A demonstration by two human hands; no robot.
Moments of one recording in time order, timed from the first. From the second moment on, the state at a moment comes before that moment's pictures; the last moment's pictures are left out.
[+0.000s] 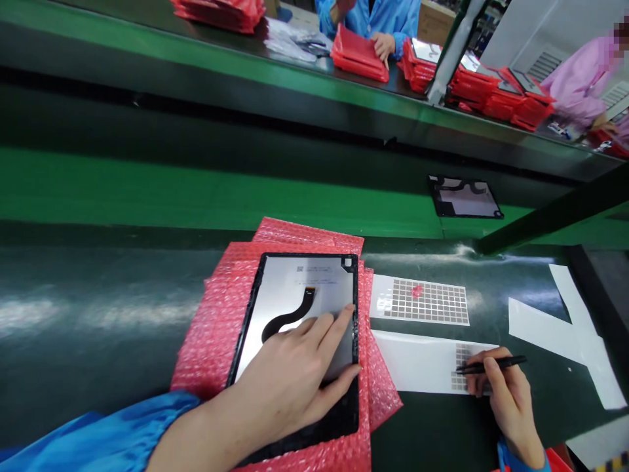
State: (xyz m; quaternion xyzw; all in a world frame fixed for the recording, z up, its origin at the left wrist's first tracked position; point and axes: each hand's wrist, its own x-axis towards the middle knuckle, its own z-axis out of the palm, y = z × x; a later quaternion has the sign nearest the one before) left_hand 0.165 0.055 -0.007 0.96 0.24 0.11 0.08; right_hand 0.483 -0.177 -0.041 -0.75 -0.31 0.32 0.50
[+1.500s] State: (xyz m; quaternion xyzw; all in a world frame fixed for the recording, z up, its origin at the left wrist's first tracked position) left_hand 0.107 0.051 -0.030 0.92 0.31 0.14 0.18; right_hand 0.276 0.081 -0.003 -0.65 -0.40 0.45 0.46
